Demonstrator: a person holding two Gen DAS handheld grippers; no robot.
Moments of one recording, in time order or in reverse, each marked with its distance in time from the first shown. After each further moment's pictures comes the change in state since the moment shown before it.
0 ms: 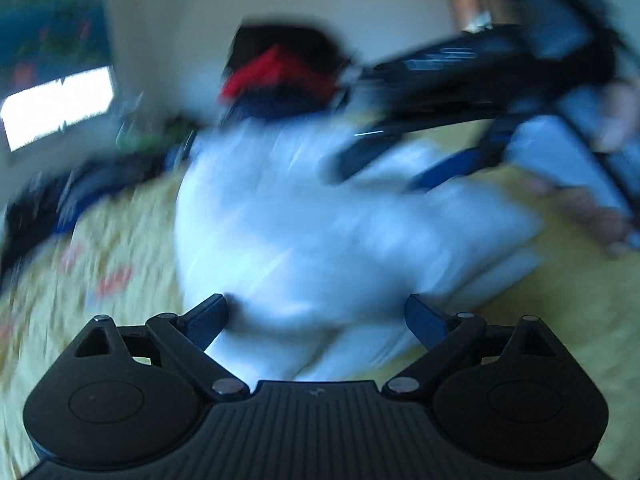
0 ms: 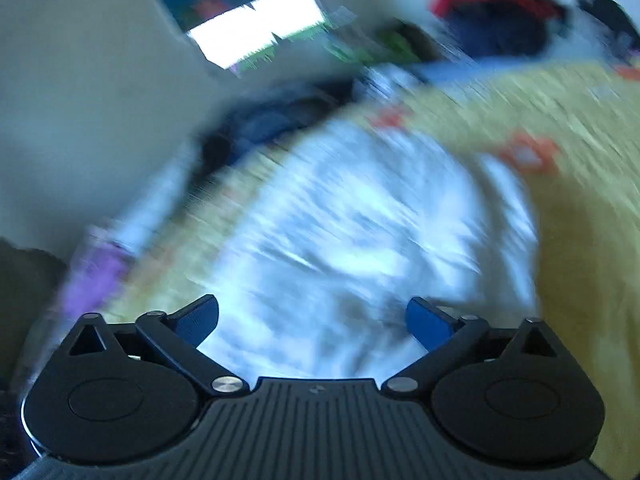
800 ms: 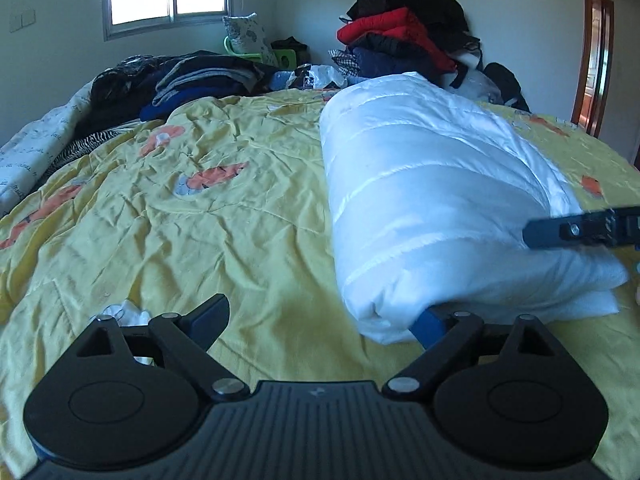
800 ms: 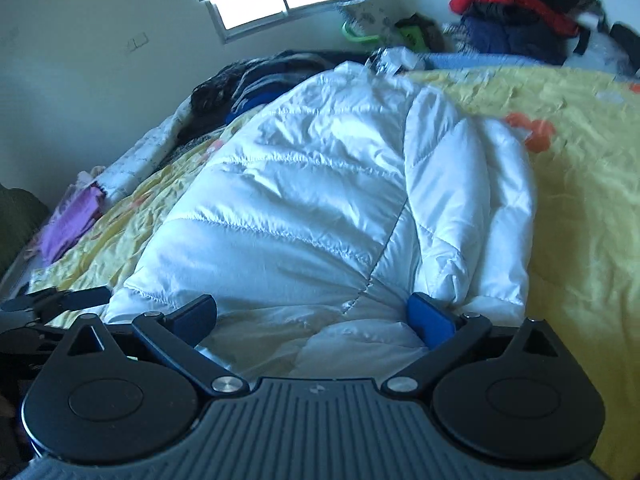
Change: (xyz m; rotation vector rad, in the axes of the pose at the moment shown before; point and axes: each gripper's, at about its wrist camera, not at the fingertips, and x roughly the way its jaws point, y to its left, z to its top) left arm -0.018 0.063 -0.010 -0.313 0.120 0.144; right arm 0.003 -0.007 -0.035 -0.170 0.011 -0.031
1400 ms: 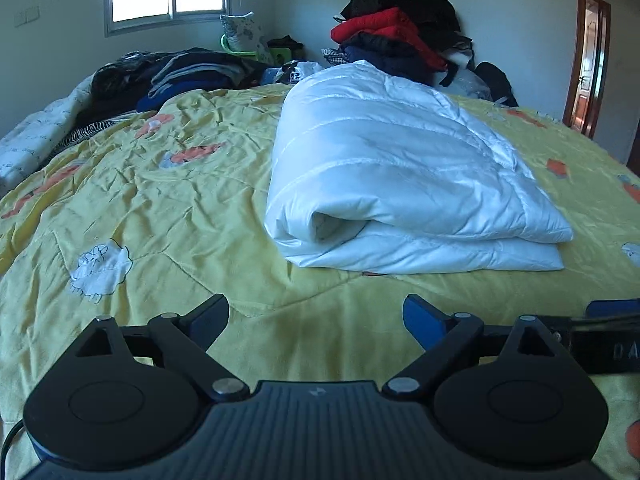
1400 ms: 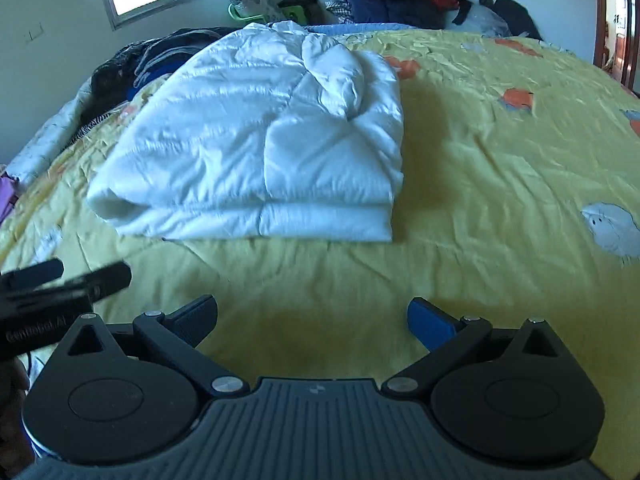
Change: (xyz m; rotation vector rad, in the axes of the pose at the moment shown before) left arm -0.032 -0.045 -0.042 -0.010 -0.004 0.009; right arm -0.065 0.055 -0.099 0.123 0.059 -0.369
